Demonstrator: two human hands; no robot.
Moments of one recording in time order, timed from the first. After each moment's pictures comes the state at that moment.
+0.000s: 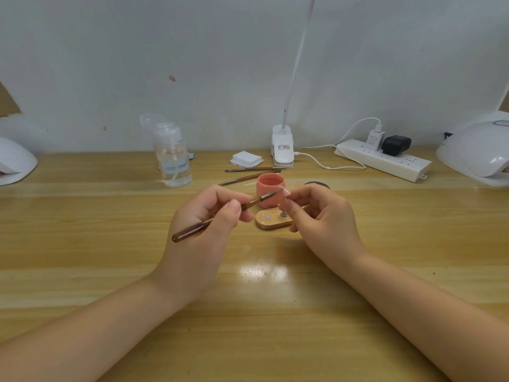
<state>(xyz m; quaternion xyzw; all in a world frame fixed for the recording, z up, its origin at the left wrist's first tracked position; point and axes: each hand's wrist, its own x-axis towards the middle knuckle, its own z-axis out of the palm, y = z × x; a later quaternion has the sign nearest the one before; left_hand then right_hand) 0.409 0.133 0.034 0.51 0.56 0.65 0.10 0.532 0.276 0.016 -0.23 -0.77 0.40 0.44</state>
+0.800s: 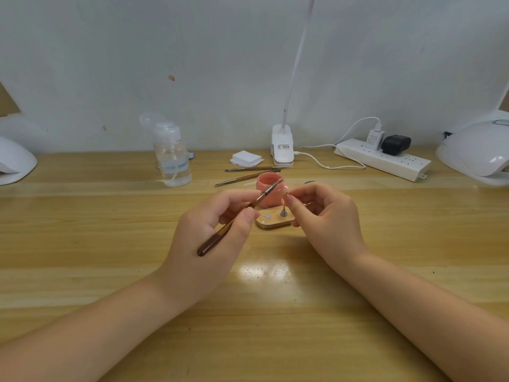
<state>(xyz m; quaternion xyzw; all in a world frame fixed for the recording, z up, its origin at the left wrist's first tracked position) 0.412 0.131 0.032 0.58 0.57 0.58 0.05 0.532 0.277 0.017 -0.26 -0.75 0.39 0.47</state>
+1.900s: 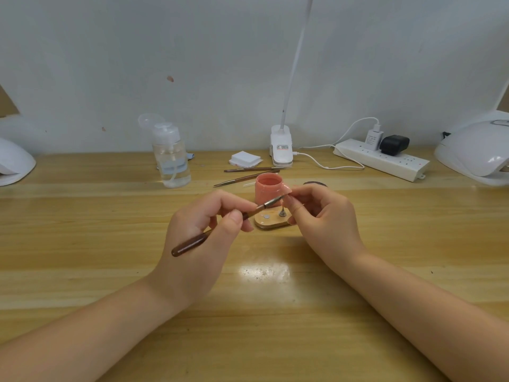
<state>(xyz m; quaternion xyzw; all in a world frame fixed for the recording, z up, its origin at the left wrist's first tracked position) 0.408 0.128 0.033 0.56 0.57 0.60 0.04 0.531 0.277 0.017 -0.24 -0.77 0.38 0.46</state>
